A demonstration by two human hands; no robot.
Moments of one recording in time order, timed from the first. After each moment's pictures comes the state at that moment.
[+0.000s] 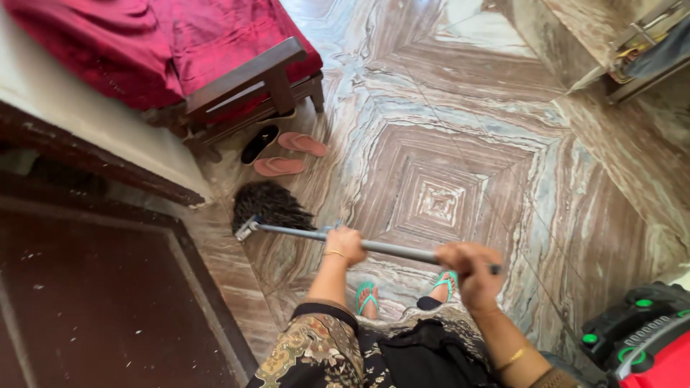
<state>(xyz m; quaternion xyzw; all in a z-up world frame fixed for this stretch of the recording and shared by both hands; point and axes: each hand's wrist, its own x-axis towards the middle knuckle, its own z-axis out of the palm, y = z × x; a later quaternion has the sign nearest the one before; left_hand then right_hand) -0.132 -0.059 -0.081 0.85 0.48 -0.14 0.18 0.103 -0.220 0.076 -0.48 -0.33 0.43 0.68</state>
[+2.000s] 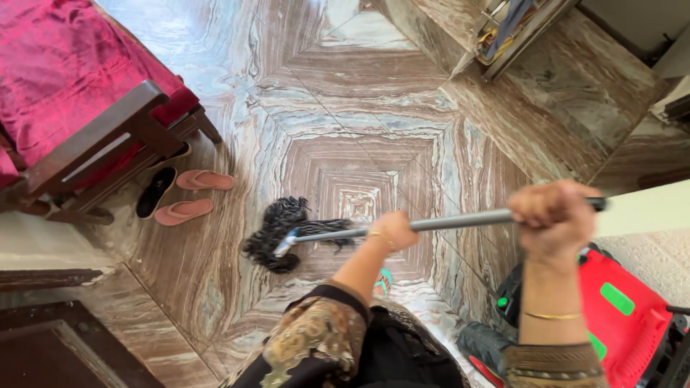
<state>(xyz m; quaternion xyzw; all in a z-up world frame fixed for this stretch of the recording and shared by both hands) 0.233 -0.083 0.053 0.81 0.36 -0.12 0.44 0.406 -0.236 0.206 -0.41 -0.37 0.29 0.78</state>
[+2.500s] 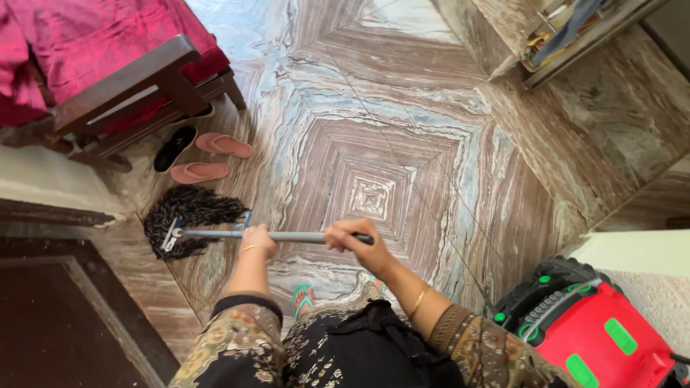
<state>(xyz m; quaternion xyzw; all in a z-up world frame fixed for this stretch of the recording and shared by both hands) -0.085 0.008 -0.186 0.69 0.66 -0.12 0.26 0.202 -0.122 0.100 -0.43 -0.46 0.58 0.52</state>
